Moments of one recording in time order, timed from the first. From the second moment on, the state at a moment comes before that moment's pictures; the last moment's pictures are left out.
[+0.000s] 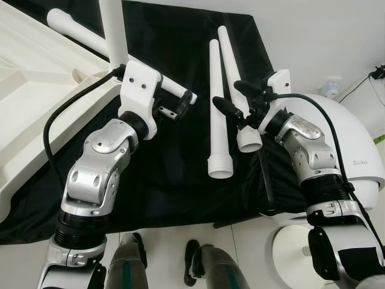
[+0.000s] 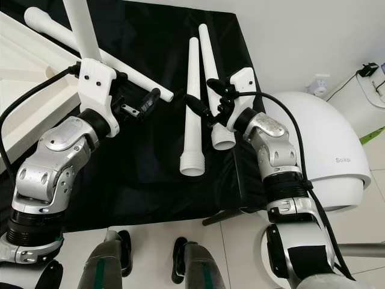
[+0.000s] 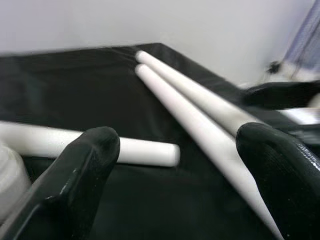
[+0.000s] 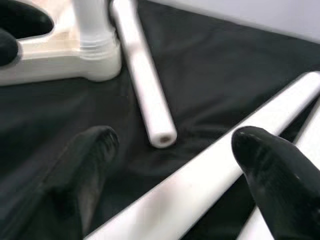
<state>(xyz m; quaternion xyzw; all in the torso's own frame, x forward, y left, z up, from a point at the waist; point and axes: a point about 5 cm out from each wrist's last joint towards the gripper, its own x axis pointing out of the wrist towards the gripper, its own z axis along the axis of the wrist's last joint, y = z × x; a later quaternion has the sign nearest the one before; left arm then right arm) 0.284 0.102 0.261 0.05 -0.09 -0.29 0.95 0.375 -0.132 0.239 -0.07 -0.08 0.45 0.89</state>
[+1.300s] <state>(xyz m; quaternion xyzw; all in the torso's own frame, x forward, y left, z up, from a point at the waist) 0.248 0.108 0.290 0.04 -0.06 -0.26 0.96 0.398 -0.055 0.305 -0.23 -0.08 0.53 0.81</state>
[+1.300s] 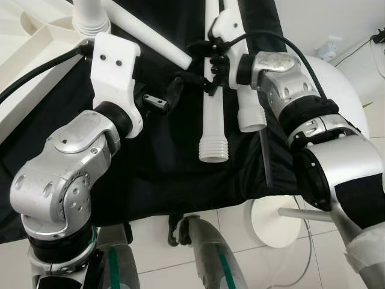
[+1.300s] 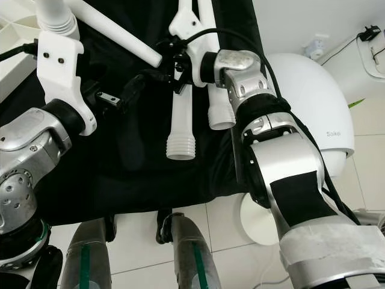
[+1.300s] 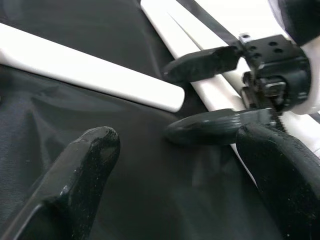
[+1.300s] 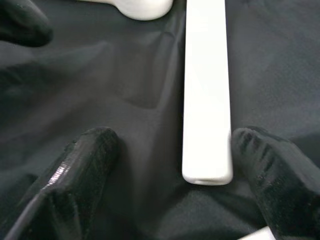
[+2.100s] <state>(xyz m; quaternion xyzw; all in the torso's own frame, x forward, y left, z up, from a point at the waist) 0.248 0.112 0.288 0.02 -0.03 -0.24 0.97 0.405 -0.044 0.313 -0.27 -0.05 0.46 0.85</state>
